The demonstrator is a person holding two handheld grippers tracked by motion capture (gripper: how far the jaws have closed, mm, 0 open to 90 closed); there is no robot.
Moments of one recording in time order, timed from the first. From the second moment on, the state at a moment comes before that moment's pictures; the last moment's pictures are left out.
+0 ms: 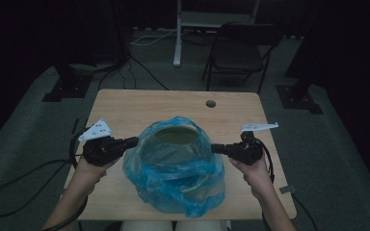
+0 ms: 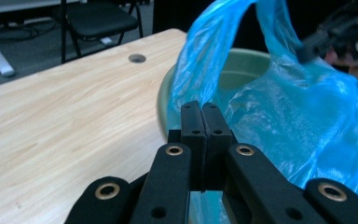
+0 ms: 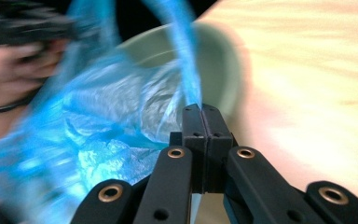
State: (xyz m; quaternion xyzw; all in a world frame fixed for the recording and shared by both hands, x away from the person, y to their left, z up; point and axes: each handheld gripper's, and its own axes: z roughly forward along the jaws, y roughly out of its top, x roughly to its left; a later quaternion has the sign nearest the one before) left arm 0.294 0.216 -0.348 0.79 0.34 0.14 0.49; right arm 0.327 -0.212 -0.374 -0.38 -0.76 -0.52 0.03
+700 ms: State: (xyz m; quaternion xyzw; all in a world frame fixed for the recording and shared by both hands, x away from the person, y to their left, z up) left arm 0.347 0.234 -0.441 0.77 0.44 0.06 0.45; right arm 0.405 -0.175 -0.424 -0.47 -0.76 -0.45 -0.05
